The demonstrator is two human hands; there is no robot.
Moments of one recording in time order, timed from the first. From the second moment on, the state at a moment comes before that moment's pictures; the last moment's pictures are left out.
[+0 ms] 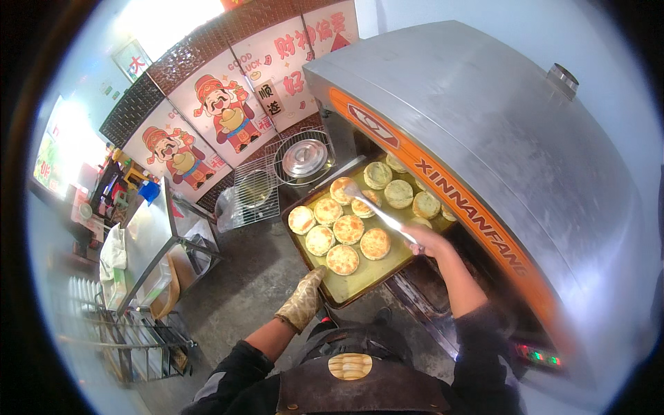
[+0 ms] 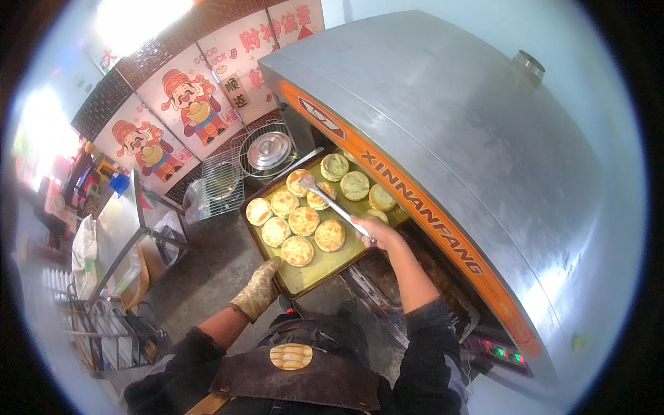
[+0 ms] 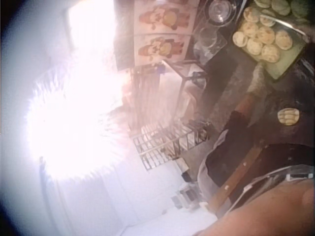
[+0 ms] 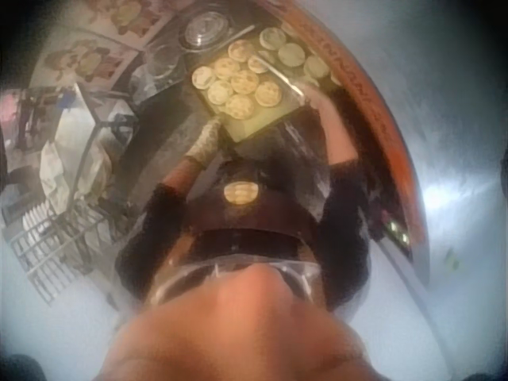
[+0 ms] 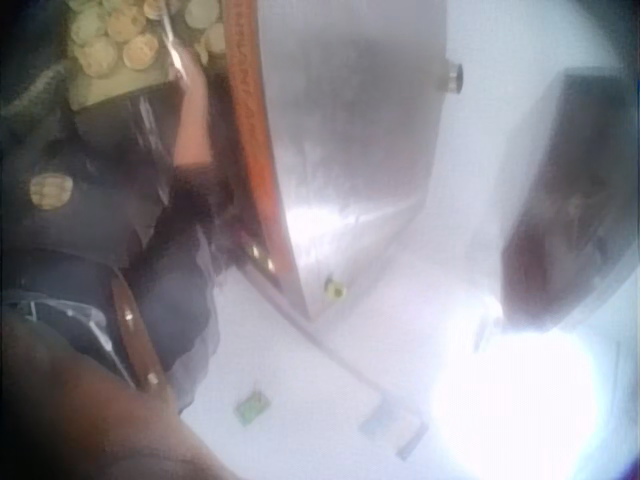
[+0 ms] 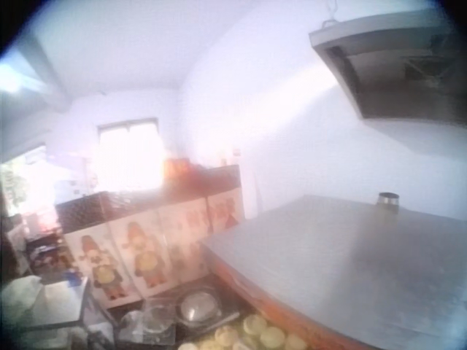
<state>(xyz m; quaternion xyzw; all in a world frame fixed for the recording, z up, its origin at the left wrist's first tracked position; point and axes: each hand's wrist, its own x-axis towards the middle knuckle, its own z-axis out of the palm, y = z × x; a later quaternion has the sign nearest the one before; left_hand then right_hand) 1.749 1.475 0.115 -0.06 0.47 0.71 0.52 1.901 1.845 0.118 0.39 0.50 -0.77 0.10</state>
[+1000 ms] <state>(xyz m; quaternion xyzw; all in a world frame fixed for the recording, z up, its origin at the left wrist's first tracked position) 1.713 1.458 0.095 -0.06 0.36 0.69 0.63 1.964 1.737 0.143 0.31 0.94 0.11 -0.07</state>
